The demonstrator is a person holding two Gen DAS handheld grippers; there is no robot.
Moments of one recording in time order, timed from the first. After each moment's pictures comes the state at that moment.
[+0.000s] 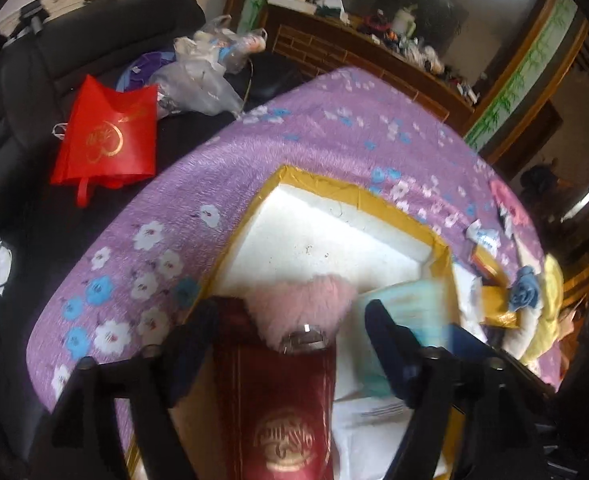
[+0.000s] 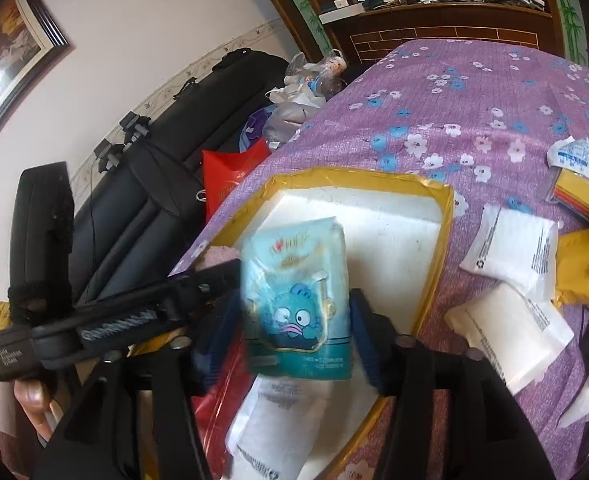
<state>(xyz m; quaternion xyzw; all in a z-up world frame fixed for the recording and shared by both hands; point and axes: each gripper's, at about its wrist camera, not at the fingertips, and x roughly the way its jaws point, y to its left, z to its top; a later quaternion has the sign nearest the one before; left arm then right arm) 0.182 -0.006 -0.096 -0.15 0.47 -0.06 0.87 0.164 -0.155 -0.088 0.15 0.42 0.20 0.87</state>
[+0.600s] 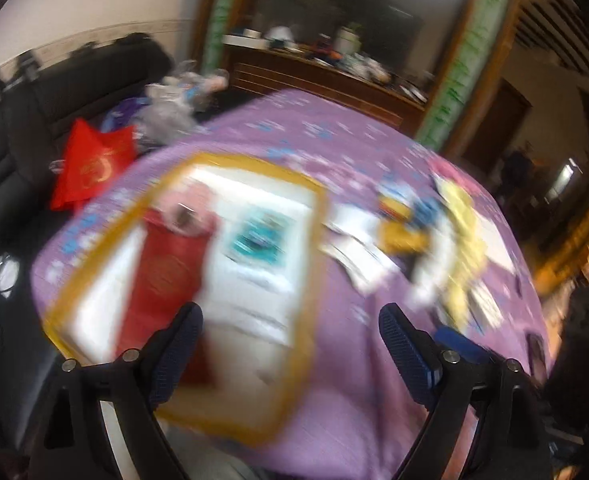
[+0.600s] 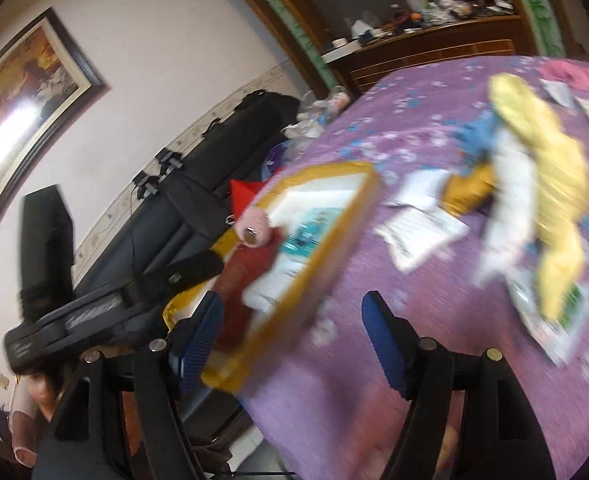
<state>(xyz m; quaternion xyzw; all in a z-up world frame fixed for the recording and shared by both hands) 0.033 -0.112 -0.054 -0.09 0.41 -0.11 0.90 0.016 -0.253 -0.071 0.20 0.37 0.20 0.89</state>
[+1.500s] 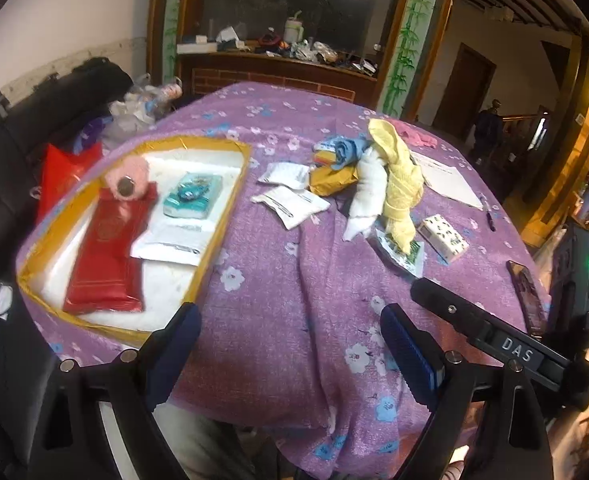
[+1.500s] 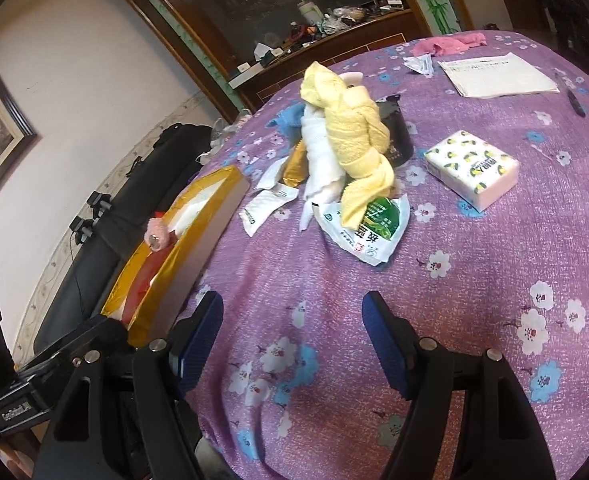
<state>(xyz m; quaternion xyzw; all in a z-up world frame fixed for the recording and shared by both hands) -0.029 -0.167 -0.064 -0.04 0.40 -0.15 0.90 -0.043 -0.332 -0.101 0.24 0.36 0.06 0.90</state>
